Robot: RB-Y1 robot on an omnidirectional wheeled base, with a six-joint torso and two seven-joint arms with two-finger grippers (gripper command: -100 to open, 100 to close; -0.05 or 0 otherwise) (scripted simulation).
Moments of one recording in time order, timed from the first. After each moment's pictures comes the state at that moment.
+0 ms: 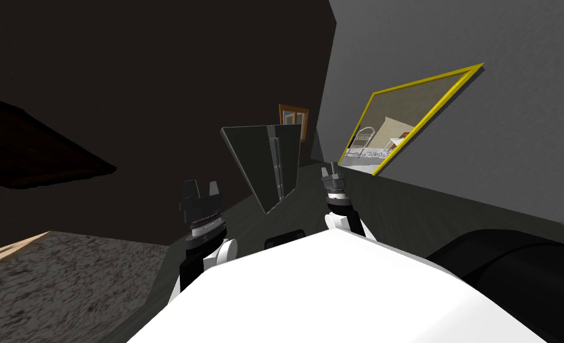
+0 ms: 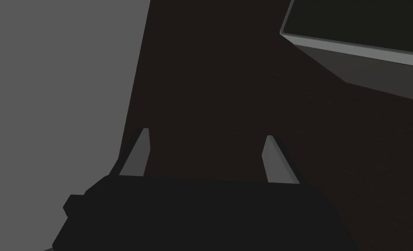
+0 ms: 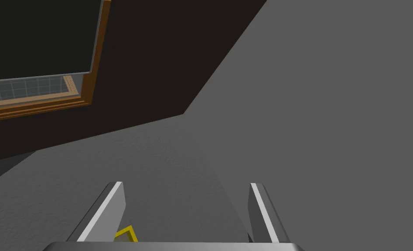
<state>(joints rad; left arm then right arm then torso) 0.54 0.00 -0.05 -2.33 -0.02 -0.57 -0.04 0.54 -0.04 -0.04 -2.25 -0.09 -0.54 0.02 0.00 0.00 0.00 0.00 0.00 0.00</state>
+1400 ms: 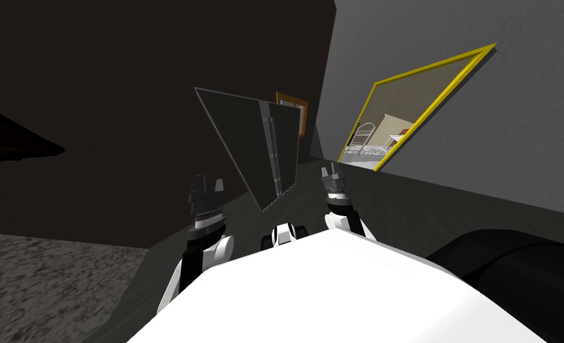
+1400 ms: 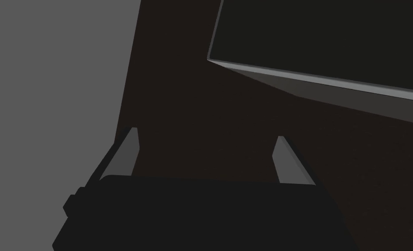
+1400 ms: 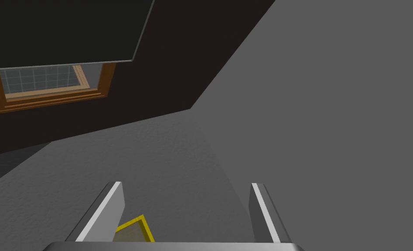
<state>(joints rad) 0.46 0.09 -0.02 -2.30 -0.05 -0.50 -0.01 0.54 -0.04 -0.04 -2.25 -0.09 -0.54 0.02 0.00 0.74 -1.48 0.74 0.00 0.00</state>
